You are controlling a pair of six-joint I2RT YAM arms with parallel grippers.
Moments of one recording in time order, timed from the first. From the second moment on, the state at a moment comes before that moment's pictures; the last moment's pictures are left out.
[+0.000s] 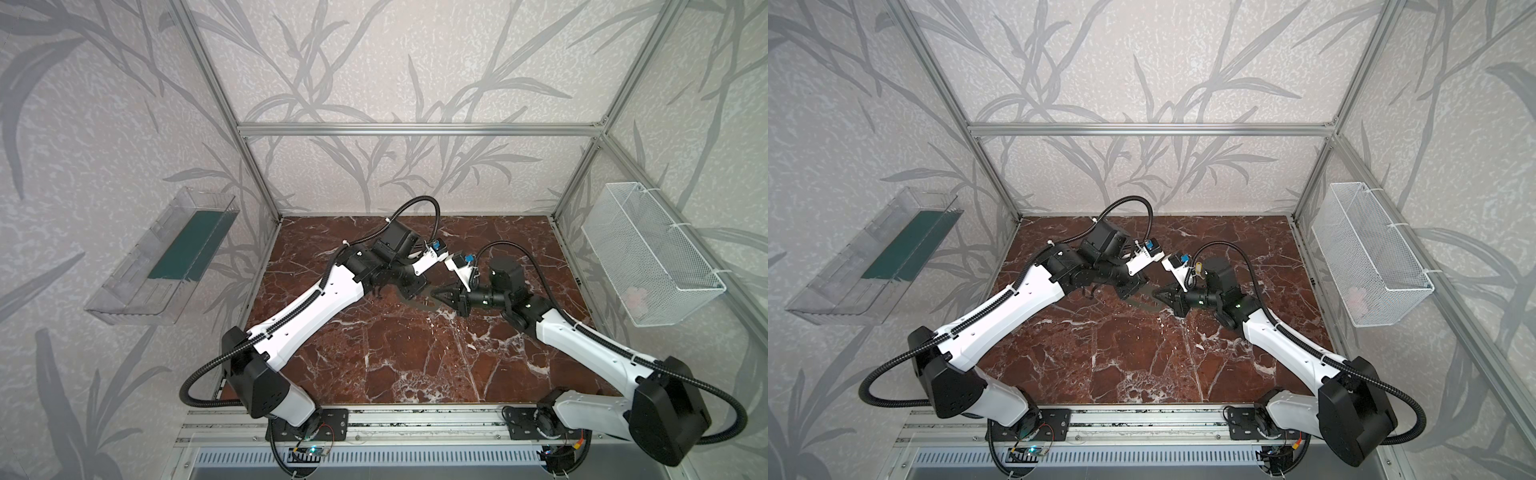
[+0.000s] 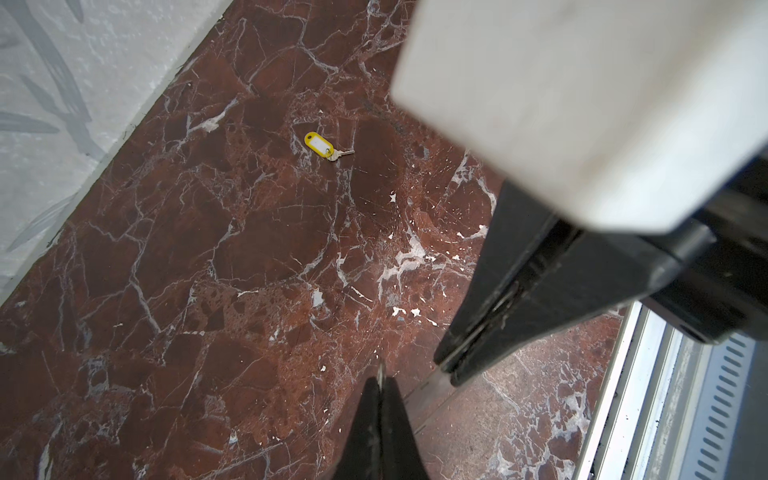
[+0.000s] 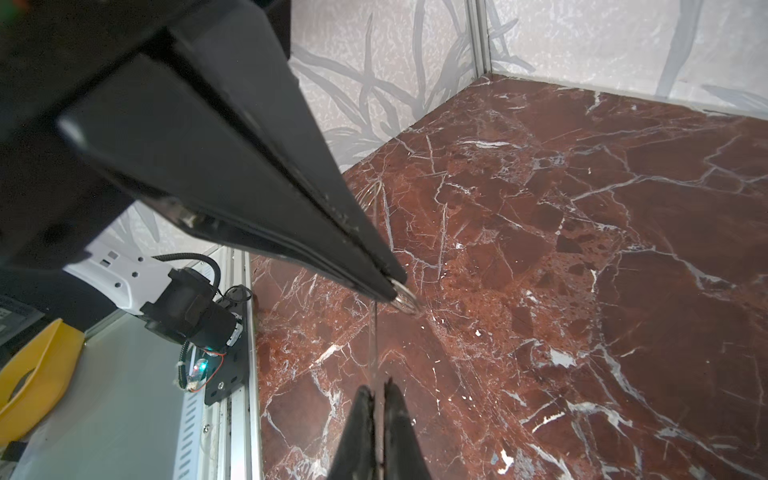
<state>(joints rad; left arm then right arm) -0.73 1.53 1.55 -0.88 0.18 0.28 0.54 1.24 0.79 0.06 -0.71 0.17</state>
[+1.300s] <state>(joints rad) -0.73 1.53 1.54 -0.86 0.16 0.25 0.58 1.25 0.78 0.13 -0.65 0.30</state>
